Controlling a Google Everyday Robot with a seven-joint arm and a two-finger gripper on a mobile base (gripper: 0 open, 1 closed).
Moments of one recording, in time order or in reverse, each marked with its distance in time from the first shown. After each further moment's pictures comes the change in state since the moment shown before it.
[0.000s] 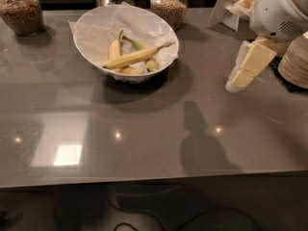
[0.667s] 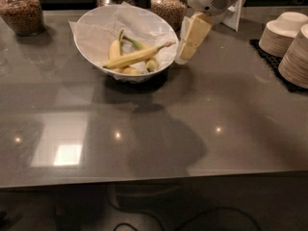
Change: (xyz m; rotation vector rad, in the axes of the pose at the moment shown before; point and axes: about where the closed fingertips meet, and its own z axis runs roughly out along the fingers) arm -0.104 -0.054 0.061 -0.055 -0.163 -0.207
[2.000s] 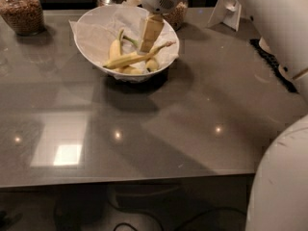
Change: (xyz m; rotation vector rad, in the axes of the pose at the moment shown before) arm -0.046 -0.046 0.095 -0.063 -0.004 -0.148
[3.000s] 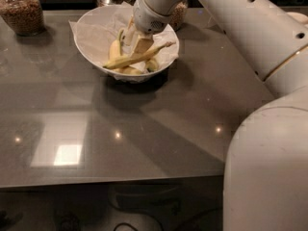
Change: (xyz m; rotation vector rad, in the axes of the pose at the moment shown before) arm 0.011 0.014 0.066 -0.117 0.003 -0.001
